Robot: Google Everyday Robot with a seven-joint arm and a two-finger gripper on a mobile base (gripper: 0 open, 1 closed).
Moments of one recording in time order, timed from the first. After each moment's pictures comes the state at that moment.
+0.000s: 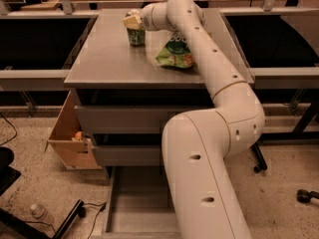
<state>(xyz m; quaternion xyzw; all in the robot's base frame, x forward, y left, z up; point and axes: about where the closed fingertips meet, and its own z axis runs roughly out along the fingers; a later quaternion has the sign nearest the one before) 0.949 0.084 0.913 -0.34 0.72 0.21 0.56</state>
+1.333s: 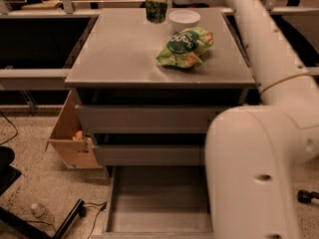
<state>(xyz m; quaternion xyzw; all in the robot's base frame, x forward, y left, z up) 0.867 -0.006 1.033 -0.35 0.69 0.23 0.58</state>
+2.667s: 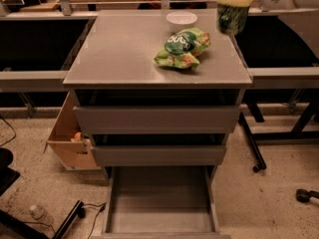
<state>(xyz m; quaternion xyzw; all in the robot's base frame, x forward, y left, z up) 0.647 -0.161 1.094 -0.30 0.73 0.12 0.60</state>
